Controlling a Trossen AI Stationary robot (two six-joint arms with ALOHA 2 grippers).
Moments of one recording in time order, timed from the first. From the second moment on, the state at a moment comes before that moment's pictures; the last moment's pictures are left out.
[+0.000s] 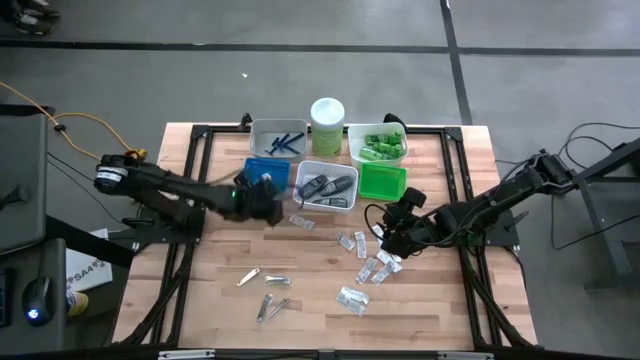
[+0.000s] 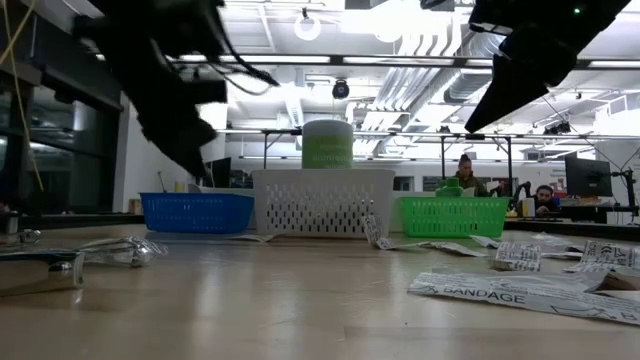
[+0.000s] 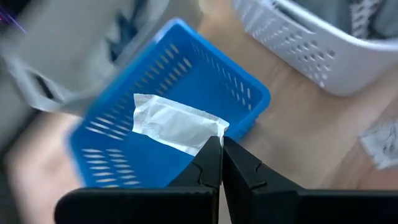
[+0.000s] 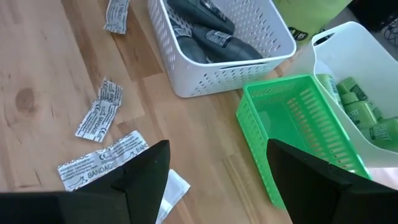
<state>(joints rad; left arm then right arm) -0.05 1.38 0.77 -0.56 -0.71 -0.57 0.41 1.28 0.82 -0.67 0.73 0.62</state>
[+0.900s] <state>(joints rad) 0.22 1.38 0.85 -0.56 -0.49 -0.63 0.41 1.28 0.82 -0.68 0.66 0.64</state>
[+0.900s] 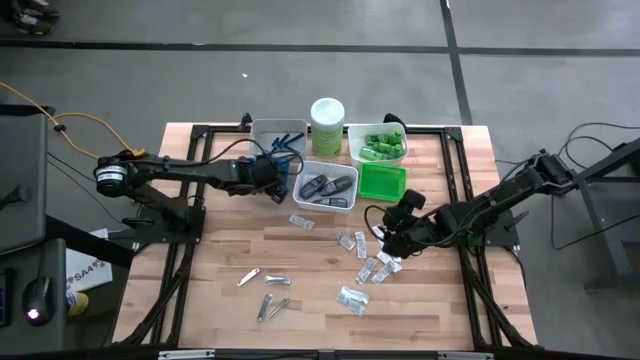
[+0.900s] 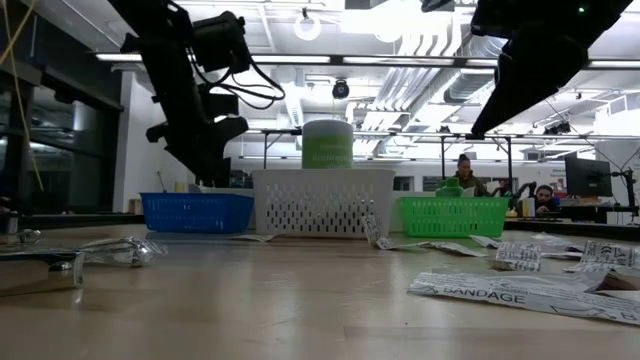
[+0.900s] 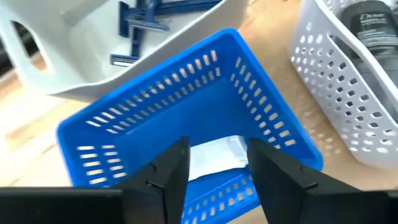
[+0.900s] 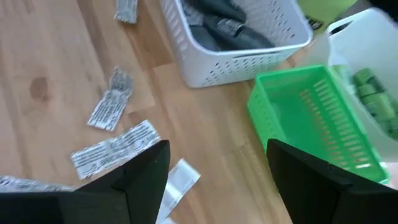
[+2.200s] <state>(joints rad) -0.22 1.24 0.89 -0.79 -0.75 -0.94 0.21 1.34 0.58 -0.49 0.08 0.20</state>
